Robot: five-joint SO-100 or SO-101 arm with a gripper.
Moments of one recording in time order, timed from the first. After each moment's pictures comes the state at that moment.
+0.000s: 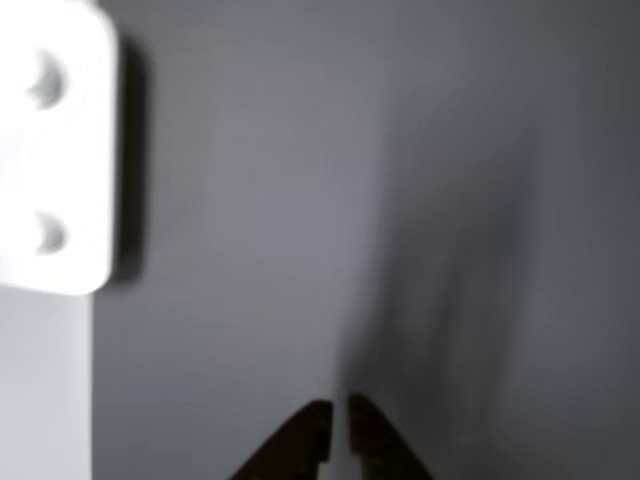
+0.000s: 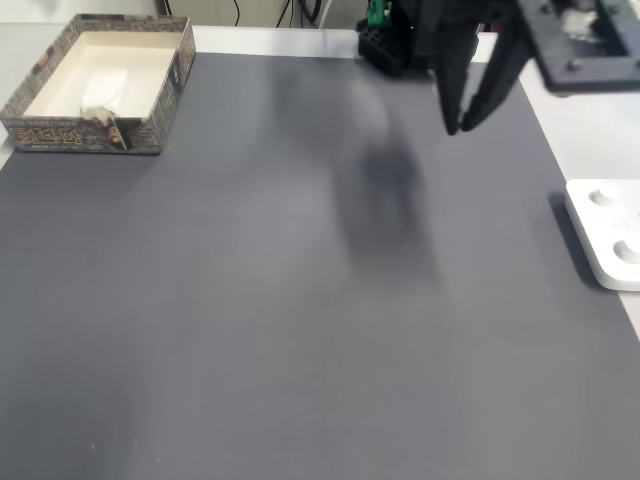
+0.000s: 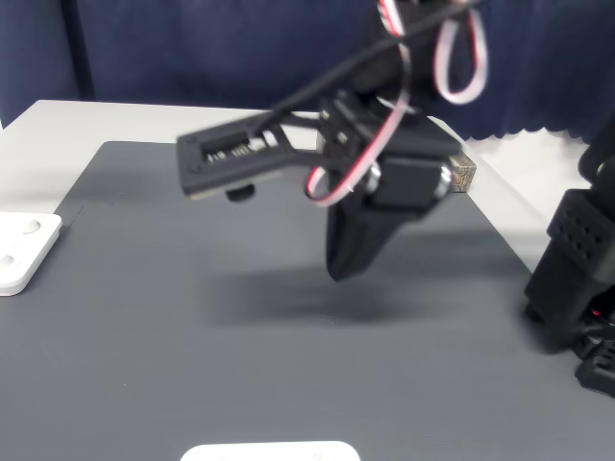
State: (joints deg) arm 3.1 115.0 124.5 71.6 6.9
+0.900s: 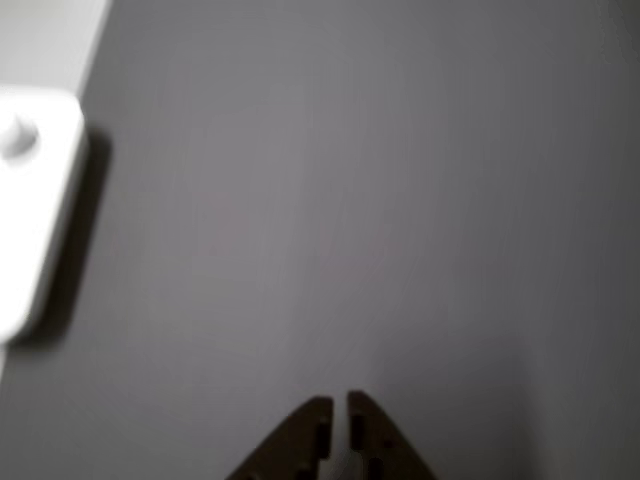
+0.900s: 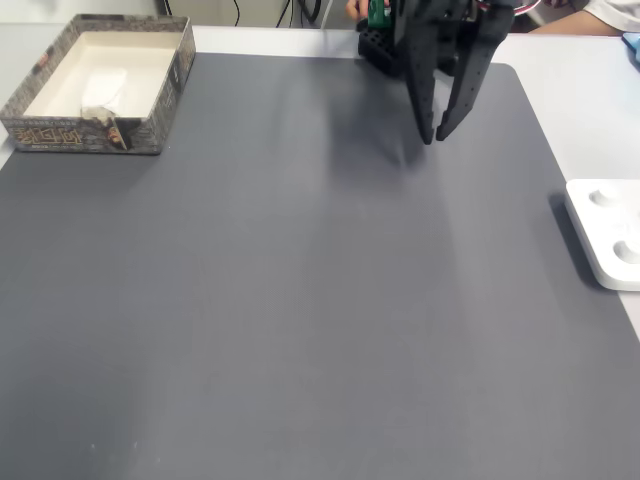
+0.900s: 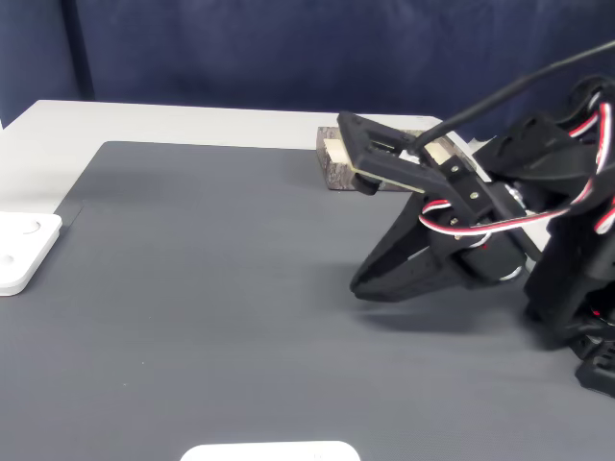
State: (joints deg) arm 11.4 184.0 175.9 56.3 9.0
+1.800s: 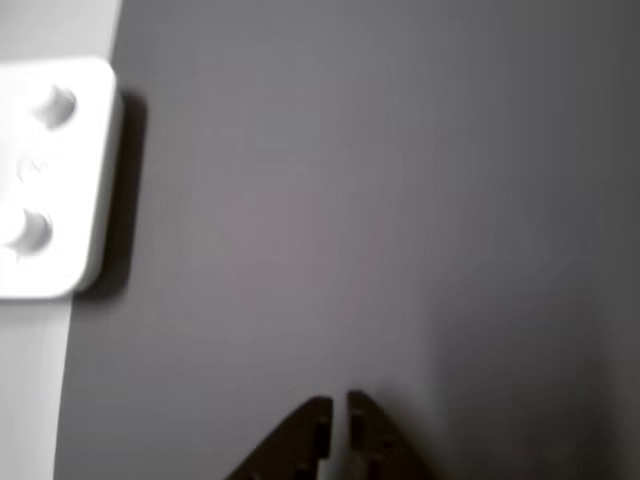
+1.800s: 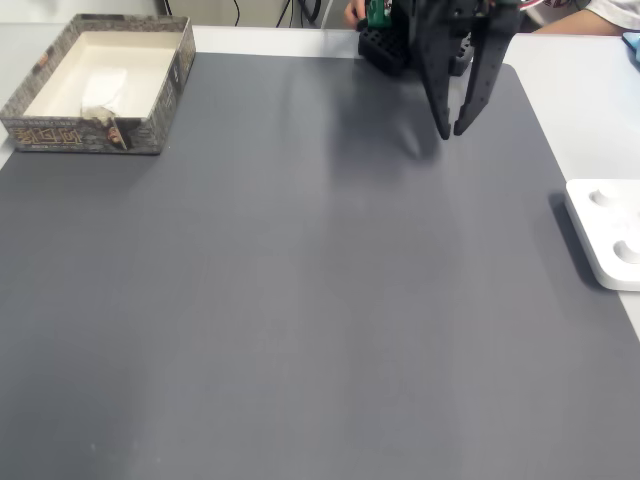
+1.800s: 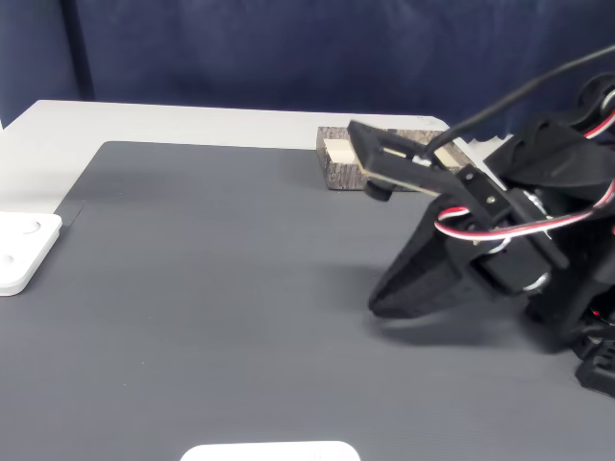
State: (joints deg) arm 5.8 188.5 176.0 69.2 -3.5
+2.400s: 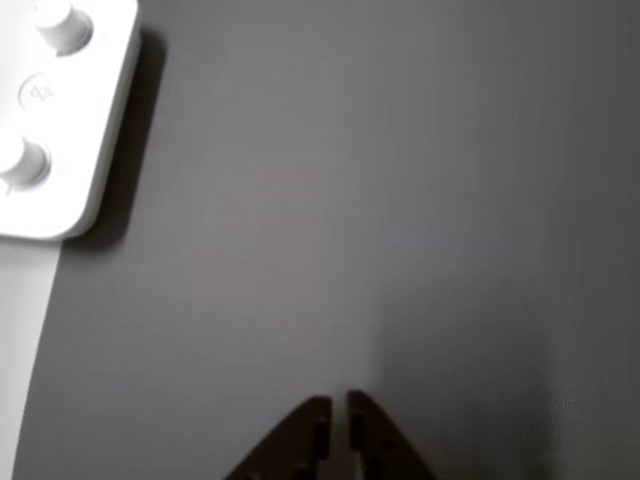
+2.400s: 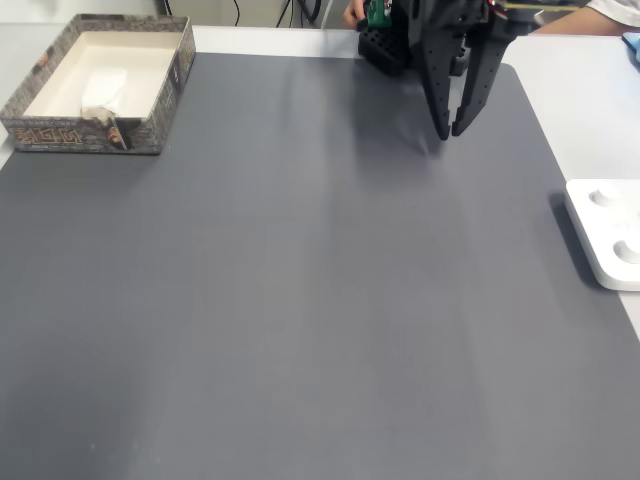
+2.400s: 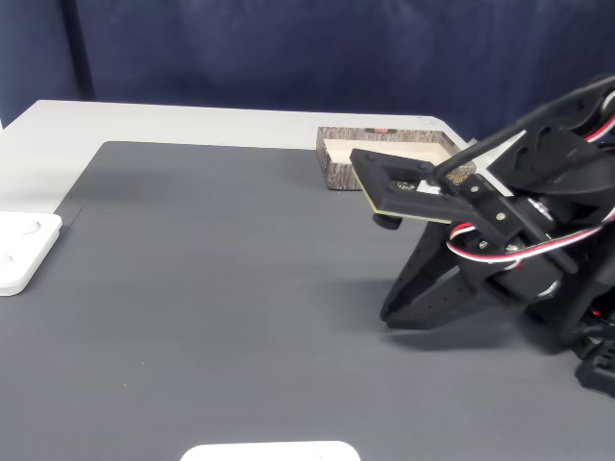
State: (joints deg) arm 5.8 188.5 176.0 70.5 5.4
